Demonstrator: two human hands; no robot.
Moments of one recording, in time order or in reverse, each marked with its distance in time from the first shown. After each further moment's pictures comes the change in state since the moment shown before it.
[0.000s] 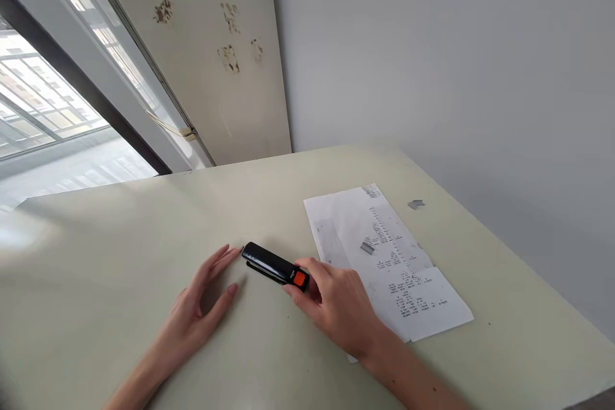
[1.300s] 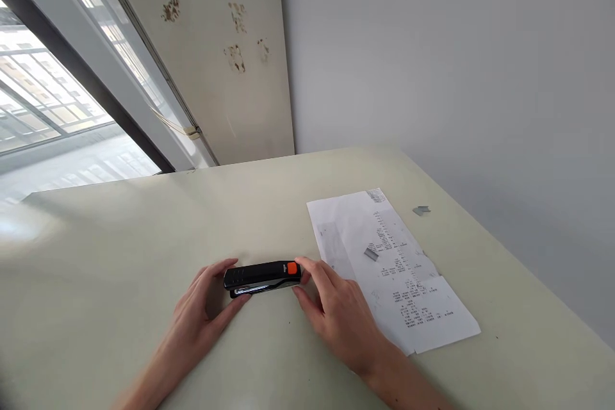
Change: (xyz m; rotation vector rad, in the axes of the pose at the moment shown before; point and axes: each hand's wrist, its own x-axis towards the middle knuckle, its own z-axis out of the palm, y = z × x) left_hand -0.004 -0.004 0.008 0.090 0.088 0.049; right_hand -0.007 0.005 0.007 0.005 0.000 -0.054
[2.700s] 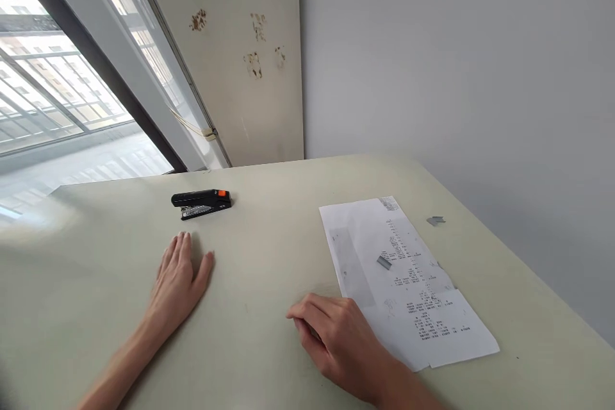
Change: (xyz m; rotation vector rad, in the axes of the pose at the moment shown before) left_hand 0.022 -0.073 -0.020 0.420 0.219 -0.266; right_hand -0.007 -0.012 0.008 0.062 -0.160 -0.278
